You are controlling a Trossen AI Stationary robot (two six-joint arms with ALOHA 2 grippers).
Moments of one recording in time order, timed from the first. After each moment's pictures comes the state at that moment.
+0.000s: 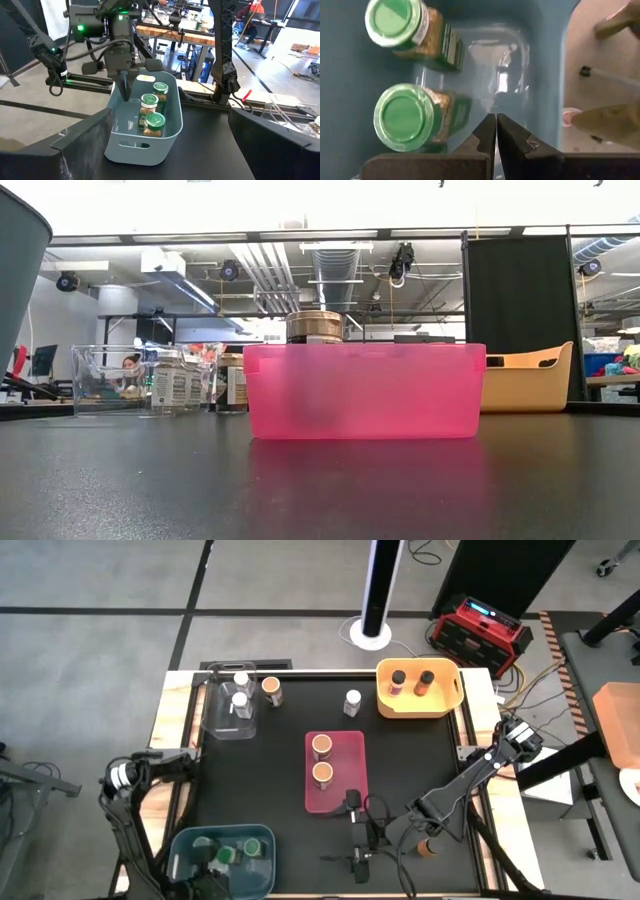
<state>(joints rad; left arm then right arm) -1.22 1.92 1.59 -1.22 -0.41 -1.33 0.61 1.72 1.32 0.20 0.52 -0.01</state>
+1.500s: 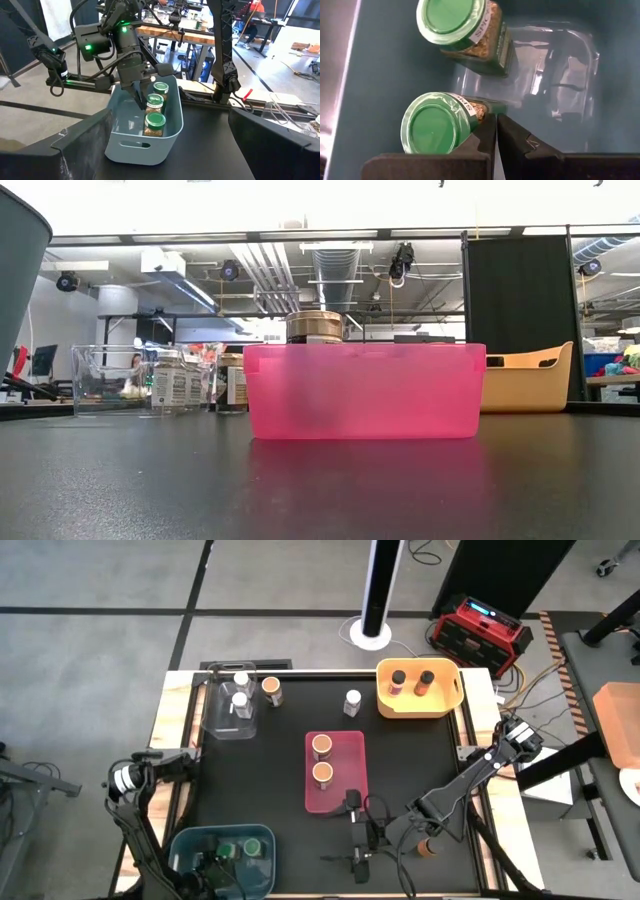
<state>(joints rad) -1.18 1.95 1.52 -1.30 -0.45 -1.40 0.61 1.72 1.32 0.20 0.52 0.00</state>
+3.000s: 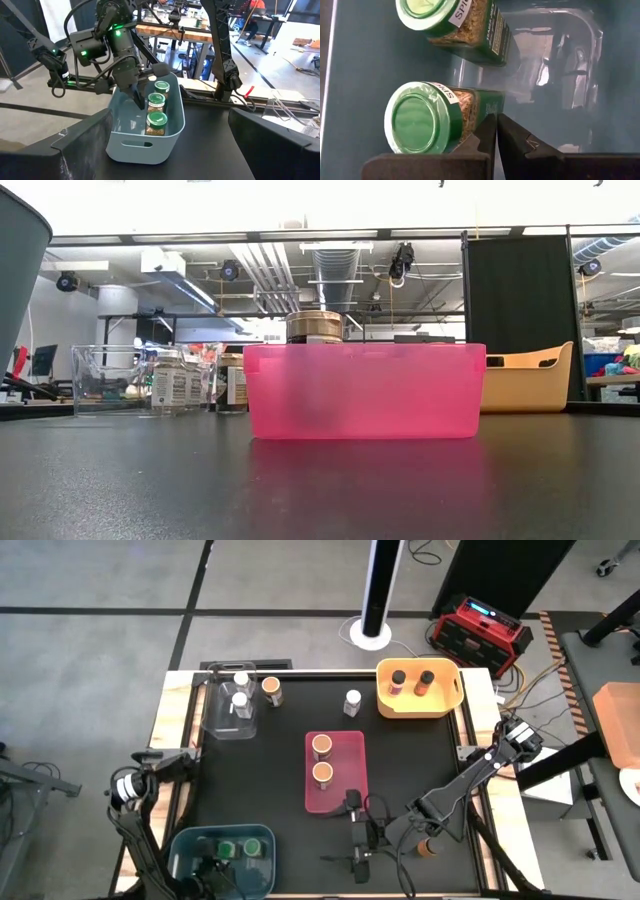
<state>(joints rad) -1.19 2.01 1.58 -1.35 -0.42 -1.37 0.61 1.72 1.32 0.19 0.52 0.03</state>
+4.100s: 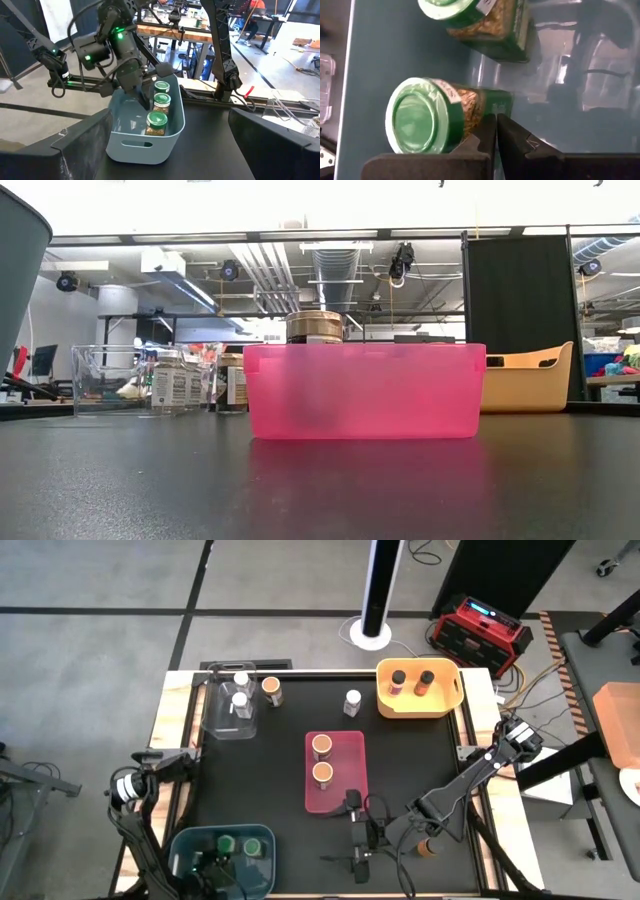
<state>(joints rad) -1.19 2.01 1.53 -1.38 -0.44 -1.38 0.61 1.72 1.32 0.19 0.52 0.03</state>
